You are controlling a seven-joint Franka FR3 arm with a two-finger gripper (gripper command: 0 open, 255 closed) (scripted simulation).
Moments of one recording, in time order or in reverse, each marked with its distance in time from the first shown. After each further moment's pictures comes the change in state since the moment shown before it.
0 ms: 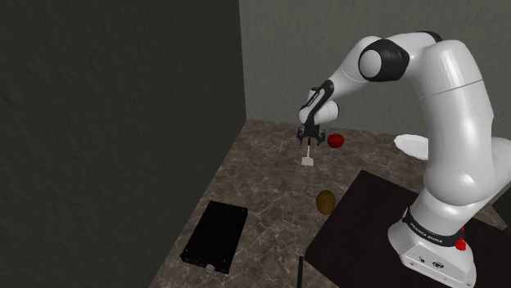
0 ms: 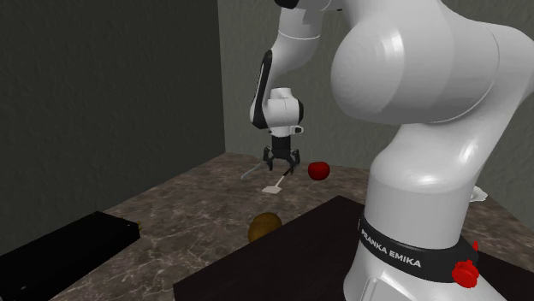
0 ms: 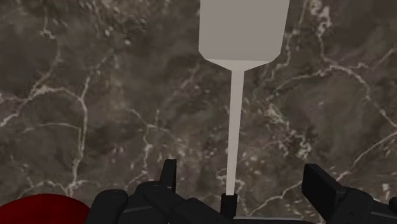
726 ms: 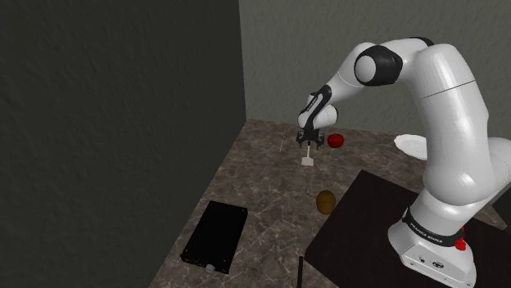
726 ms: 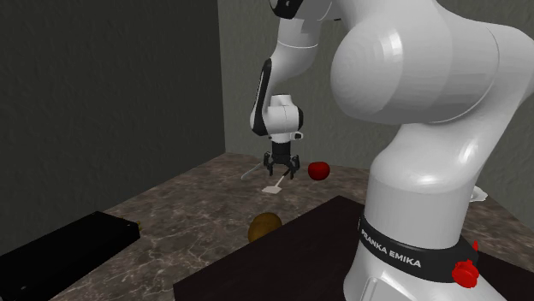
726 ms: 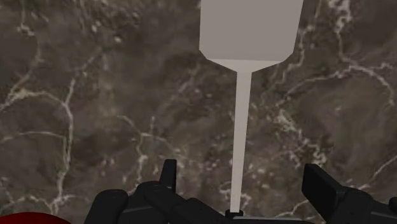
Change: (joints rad) arm -0.008 0.059 0.008 0.026 0.007 0.033 -0.004
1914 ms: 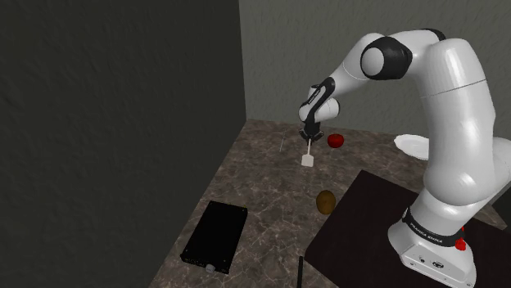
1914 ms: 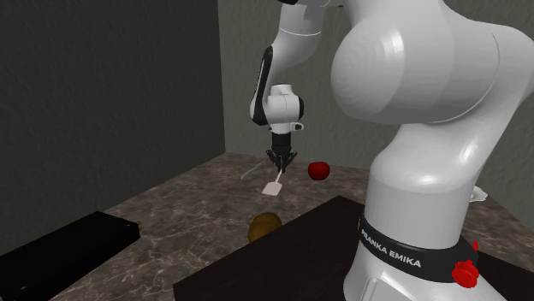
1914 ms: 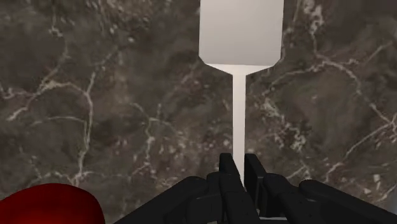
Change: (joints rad) arm 0.010 -0.083 -0.012 -0.028 -0.009 -0.054 0.004
